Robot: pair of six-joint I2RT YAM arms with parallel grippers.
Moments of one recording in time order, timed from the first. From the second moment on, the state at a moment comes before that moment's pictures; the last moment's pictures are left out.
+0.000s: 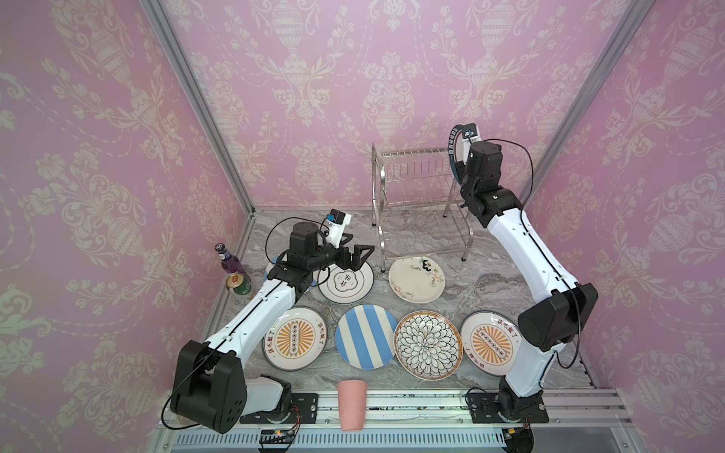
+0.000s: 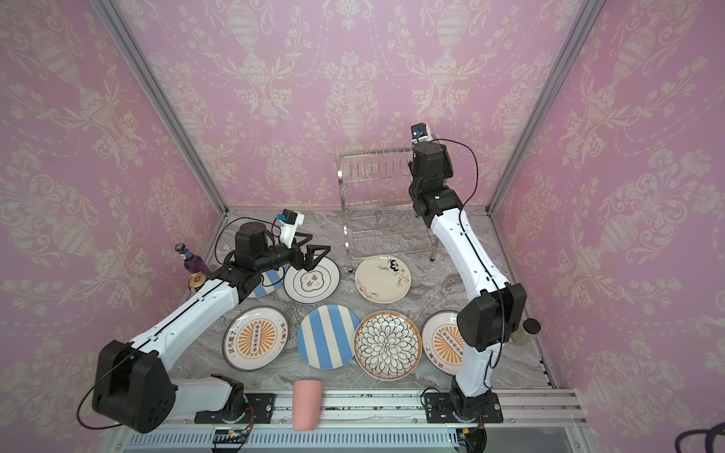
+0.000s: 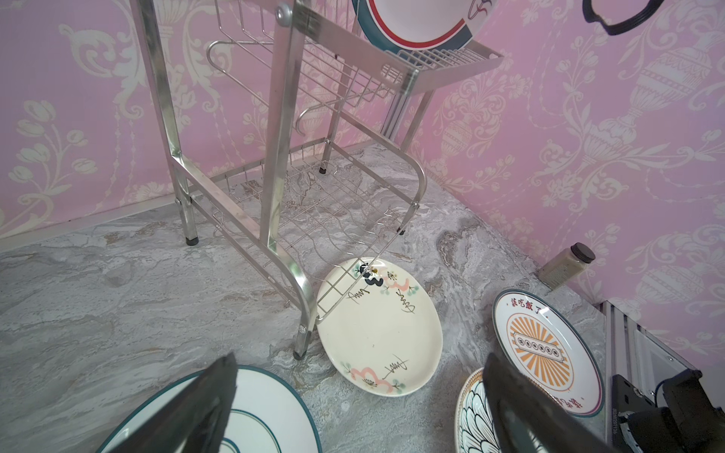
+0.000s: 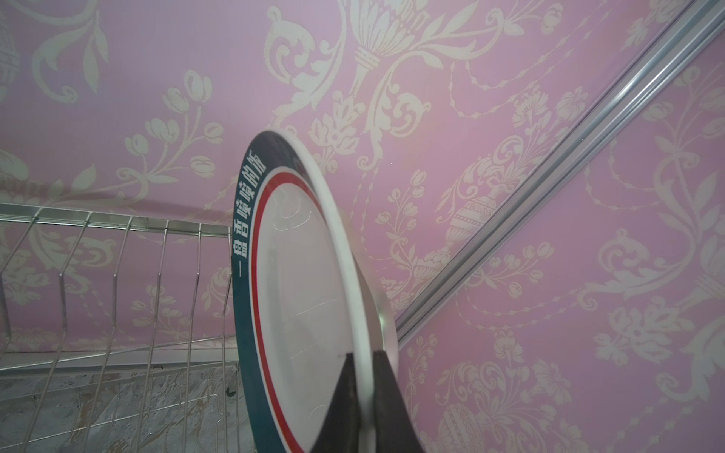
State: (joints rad) left arm -0.30 1.32 0.98 0.01 0.57 -0.14; right arm 0.28 1.82 1.99 -0.26 0.69 -0.41
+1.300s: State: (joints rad) left arm -0.30 1.31 0.98 0.01 0.57 -0.14; right arm 0.26 1.85 2.05 -0.25 0.70 -0.46
